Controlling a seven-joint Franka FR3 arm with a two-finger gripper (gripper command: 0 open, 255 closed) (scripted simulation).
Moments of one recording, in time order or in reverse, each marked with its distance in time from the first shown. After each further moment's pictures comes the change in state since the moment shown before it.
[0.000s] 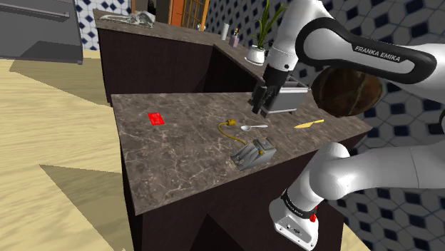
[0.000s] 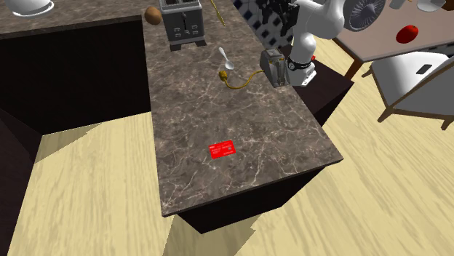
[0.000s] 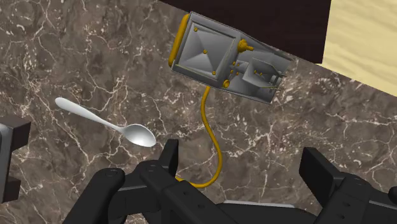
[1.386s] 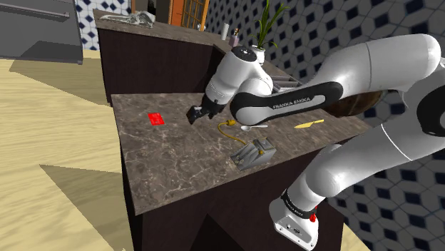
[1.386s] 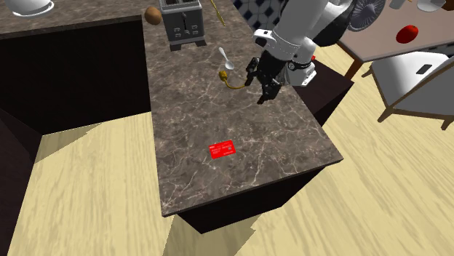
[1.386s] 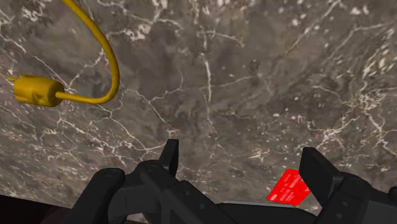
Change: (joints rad) arm -0.137 0.438 0.393 -0.091 -0.154 0.883 0.554
